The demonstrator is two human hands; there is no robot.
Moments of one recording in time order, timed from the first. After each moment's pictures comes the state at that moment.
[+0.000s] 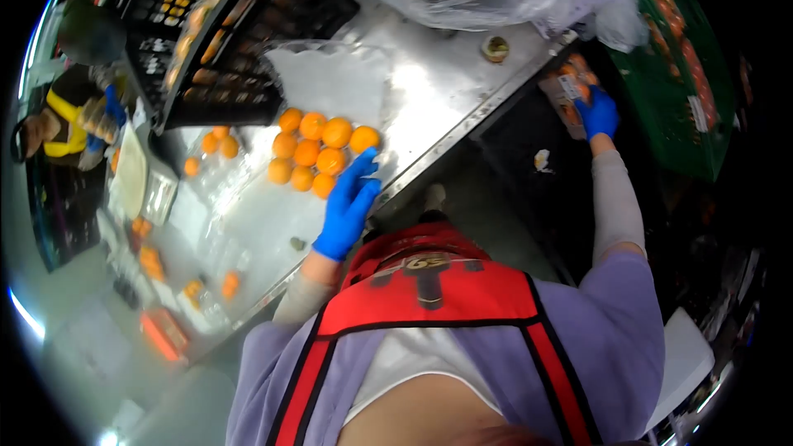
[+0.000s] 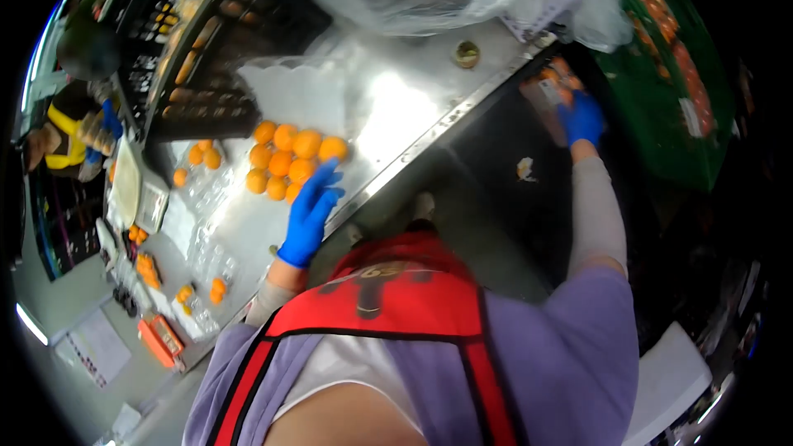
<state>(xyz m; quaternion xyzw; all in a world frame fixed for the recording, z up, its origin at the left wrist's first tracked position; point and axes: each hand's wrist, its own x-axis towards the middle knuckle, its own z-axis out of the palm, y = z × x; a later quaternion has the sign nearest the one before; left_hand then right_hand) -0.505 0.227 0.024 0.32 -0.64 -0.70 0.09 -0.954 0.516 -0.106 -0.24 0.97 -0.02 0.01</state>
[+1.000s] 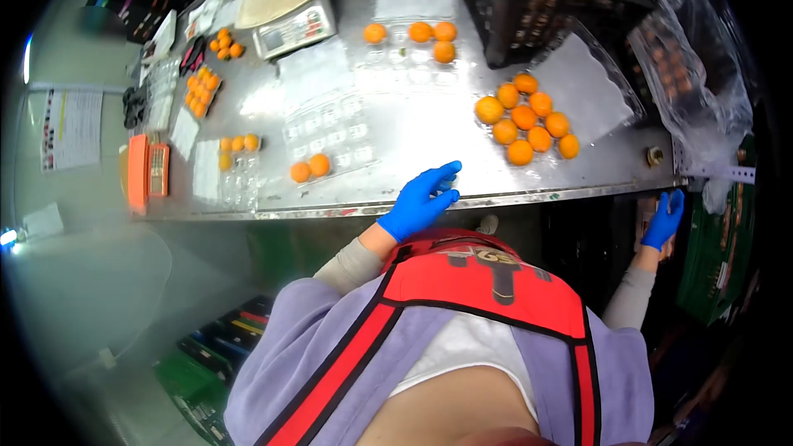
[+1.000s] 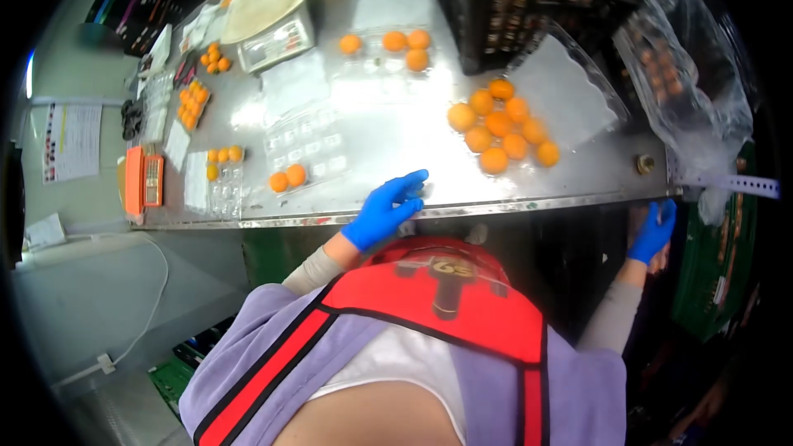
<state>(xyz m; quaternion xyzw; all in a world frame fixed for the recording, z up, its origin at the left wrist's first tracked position) -0.283 0.213 -0.006 0.39 -0.62 -0.64 0.22 -0.868 0.422 -0.086 -0.27 0.80 -0.53 -0.04</state>
